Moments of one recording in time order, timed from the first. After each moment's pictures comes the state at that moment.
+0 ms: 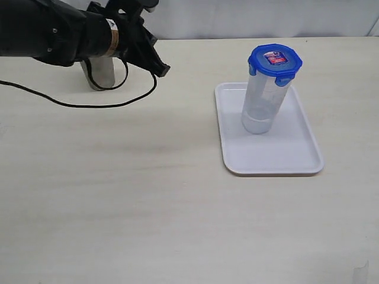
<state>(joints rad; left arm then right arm) -0.50 1.85 -1.19 1.75 0.03 -1.39 -0.10 0.00 0.00 0.01 0.36 -0.04</state>
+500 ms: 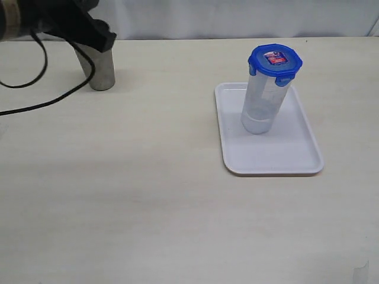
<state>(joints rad) -0.50 1.31 -0.89 1.75 0.09 -1.45 -0.10 0.00 0.00 0.01 0.36 -0.04</state>
